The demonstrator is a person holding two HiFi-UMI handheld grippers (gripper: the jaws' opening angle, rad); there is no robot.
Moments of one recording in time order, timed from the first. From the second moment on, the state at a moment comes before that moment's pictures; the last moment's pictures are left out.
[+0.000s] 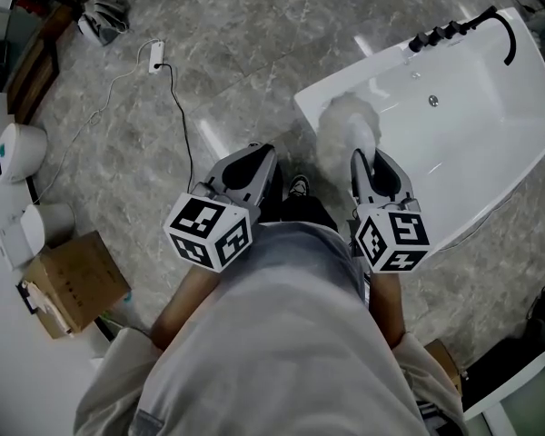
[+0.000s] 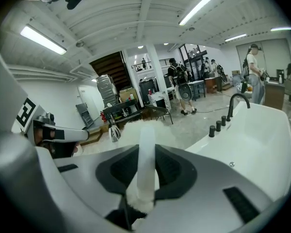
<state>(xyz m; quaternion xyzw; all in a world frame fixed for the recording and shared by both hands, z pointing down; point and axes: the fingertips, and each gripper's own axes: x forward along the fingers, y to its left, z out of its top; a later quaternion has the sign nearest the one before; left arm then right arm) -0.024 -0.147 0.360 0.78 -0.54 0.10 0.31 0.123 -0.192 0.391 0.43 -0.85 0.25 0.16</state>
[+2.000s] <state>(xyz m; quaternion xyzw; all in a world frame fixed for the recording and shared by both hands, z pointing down) -0.072 -0.148 0.377 0.74 -0.58 0.10 0.33 0.079 -0.224 0.533 0.36 -0.84 0.28 0.31</state>
